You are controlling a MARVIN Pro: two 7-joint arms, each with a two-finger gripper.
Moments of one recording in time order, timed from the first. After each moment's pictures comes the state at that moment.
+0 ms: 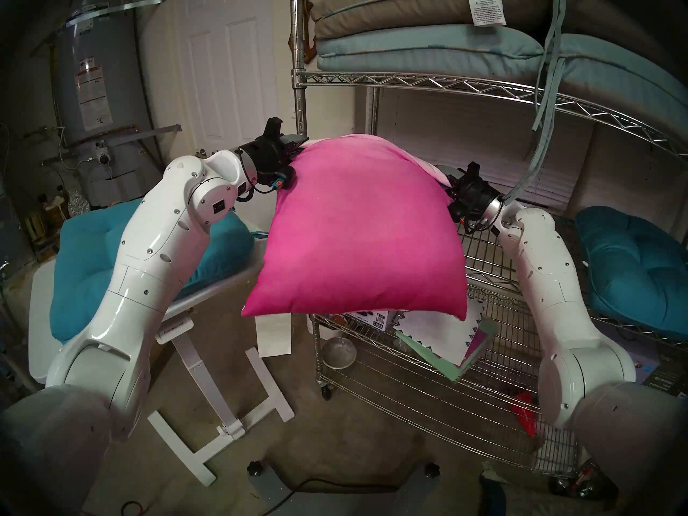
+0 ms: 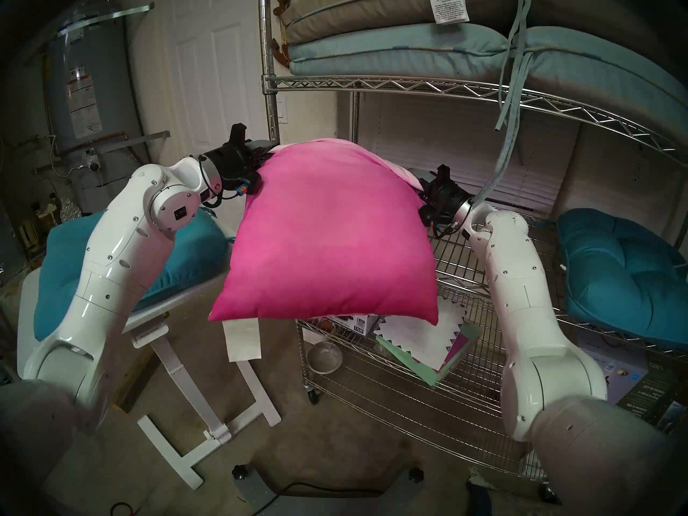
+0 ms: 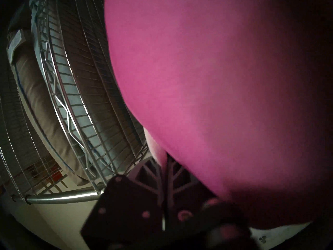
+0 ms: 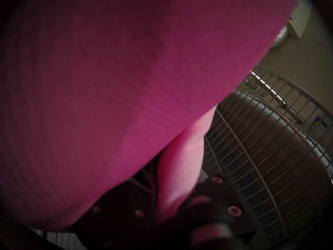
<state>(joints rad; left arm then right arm) 0.78 -1.12 -1.26 -1.42 1.18 -0.43 -0.28 -0.73 -1.24 1.55 -0.93 -1.73 -0.76 -0.39</state>
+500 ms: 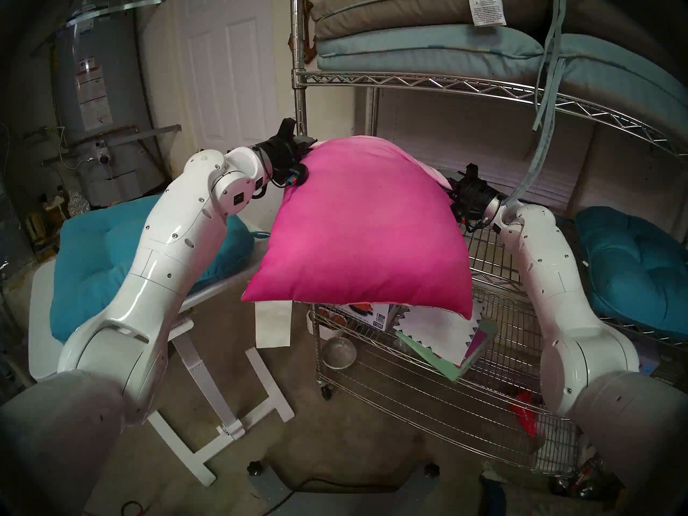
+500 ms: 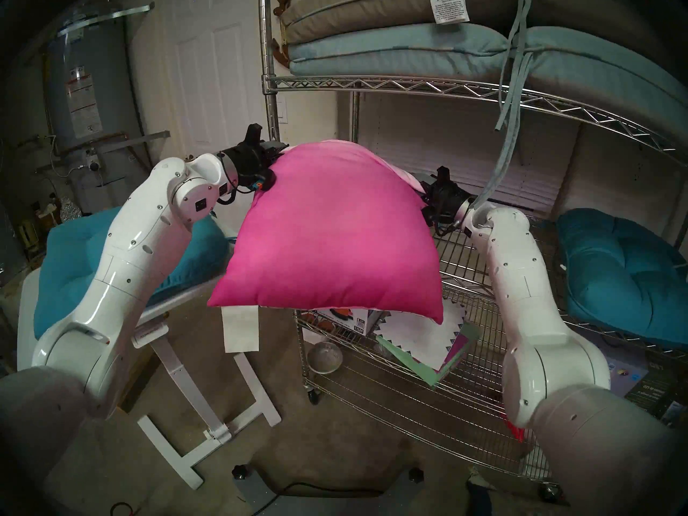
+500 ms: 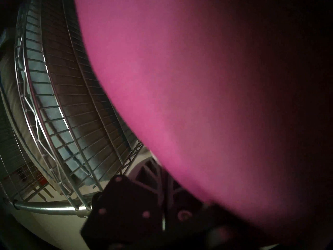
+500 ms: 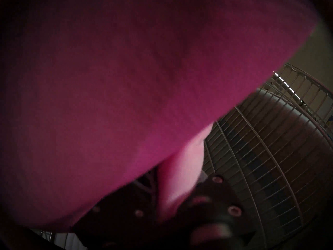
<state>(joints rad) 0.68 -1.21 -1.20 -1.28 1.23 -0.41 -0.28 -0.68 -1.23 1.55 -0.83 -1.77 -0.77 -0.34</state>
